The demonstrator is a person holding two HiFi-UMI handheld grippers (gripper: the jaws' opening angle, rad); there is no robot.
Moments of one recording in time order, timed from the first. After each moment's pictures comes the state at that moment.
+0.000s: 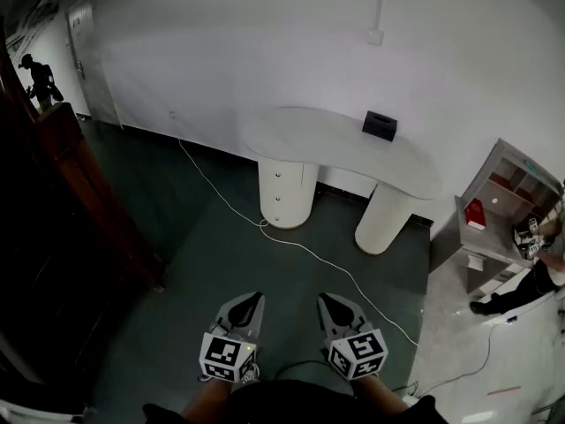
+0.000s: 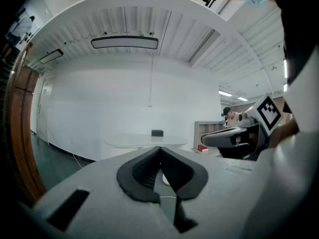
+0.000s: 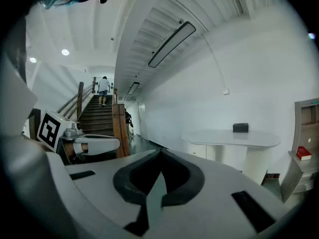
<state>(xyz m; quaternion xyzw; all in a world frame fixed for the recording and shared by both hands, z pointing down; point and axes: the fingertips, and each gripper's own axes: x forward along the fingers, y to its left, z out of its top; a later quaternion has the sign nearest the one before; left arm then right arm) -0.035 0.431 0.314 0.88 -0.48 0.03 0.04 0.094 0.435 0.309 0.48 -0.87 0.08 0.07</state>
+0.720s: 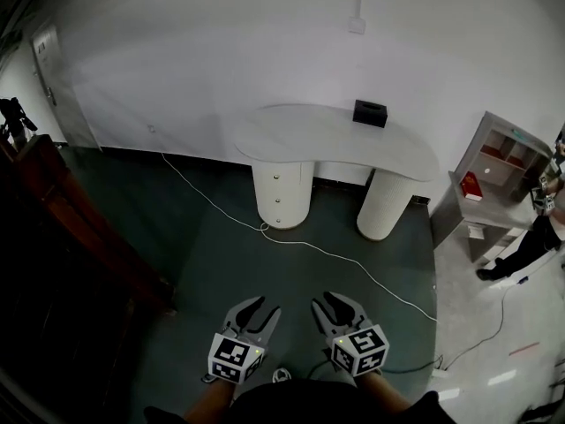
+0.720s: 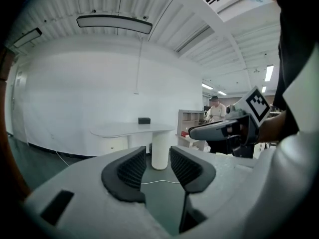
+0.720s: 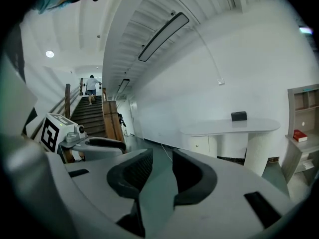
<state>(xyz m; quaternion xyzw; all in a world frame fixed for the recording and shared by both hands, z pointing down) -0.111 0.390 0.351 0.92 -0.37 0.10 0.06 -0.010 0.399 0.334 0.52 -0.84 0.13 0.07</state>
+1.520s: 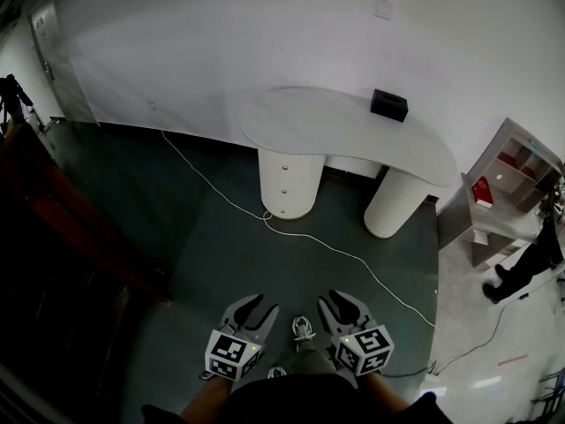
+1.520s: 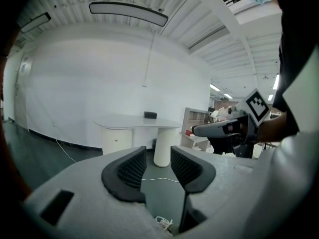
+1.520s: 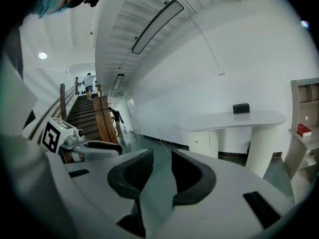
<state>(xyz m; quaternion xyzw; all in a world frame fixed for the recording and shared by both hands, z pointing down) -0.131 0.305 0.394 0.91 -0.37 0.11 0.12 -0.010 0.310 0.370 0.52 -0.83 0.16 0.08</state>
